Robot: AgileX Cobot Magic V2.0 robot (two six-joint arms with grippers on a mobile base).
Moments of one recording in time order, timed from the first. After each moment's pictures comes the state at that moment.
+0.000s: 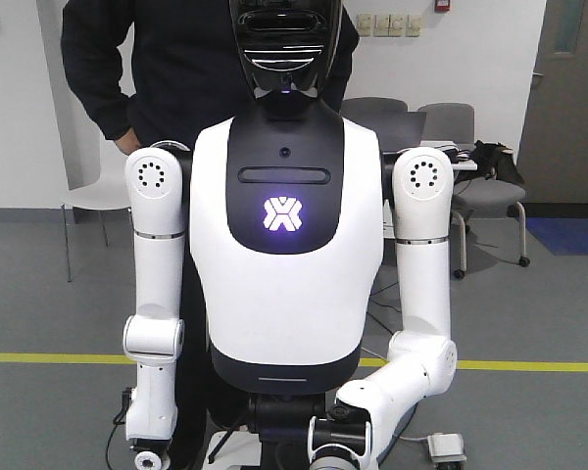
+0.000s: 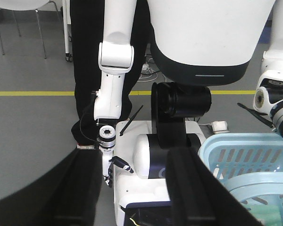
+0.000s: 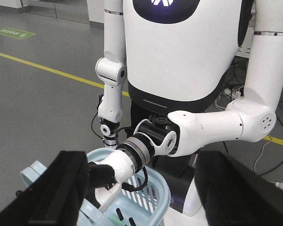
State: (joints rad) left arm -0.11 0.39 -0.35 -0.11 0.35 -0.02; right arm 0.10 0.57 -0.57 0.82 0.52 -0.80
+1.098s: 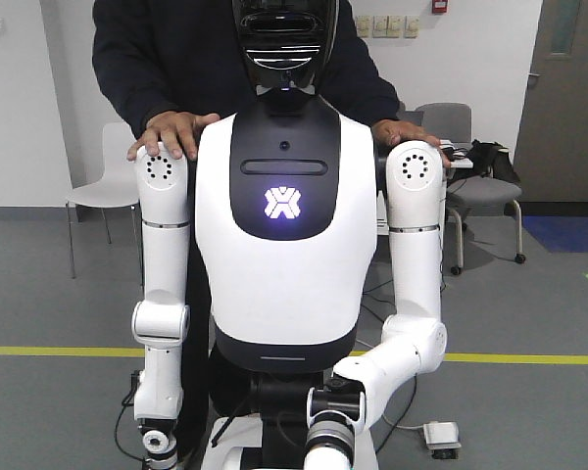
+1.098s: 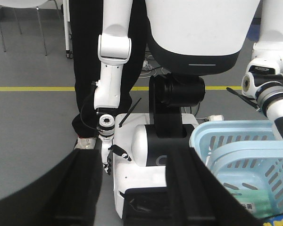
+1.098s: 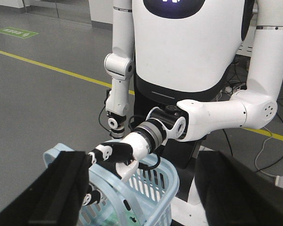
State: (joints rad) left arm -0.11 0.39 -0.35 -0.10 0.35 -0.02; right arm 0.10 0.57 -0.57 0.82 0.52 -0.80
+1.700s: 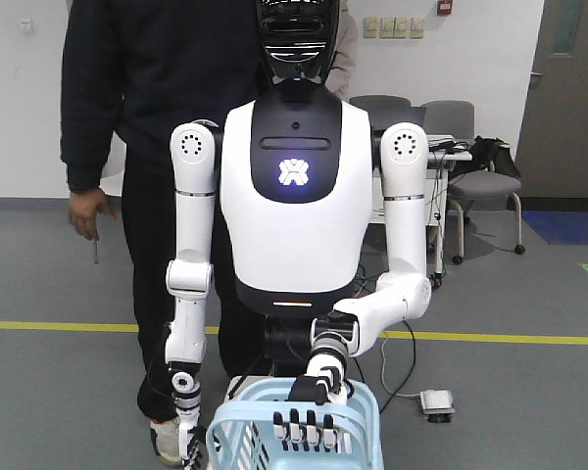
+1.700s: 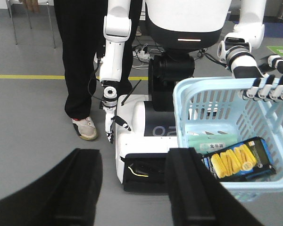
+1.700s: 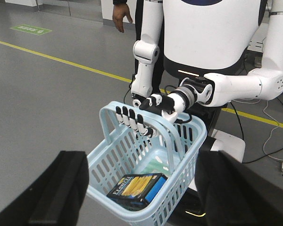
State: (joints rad) left arm -0.11 0.39 -0.35 -0.10 0.35 -0.02; right arm 0.10 0.57 -0.57 0.82 0.52 -0.80
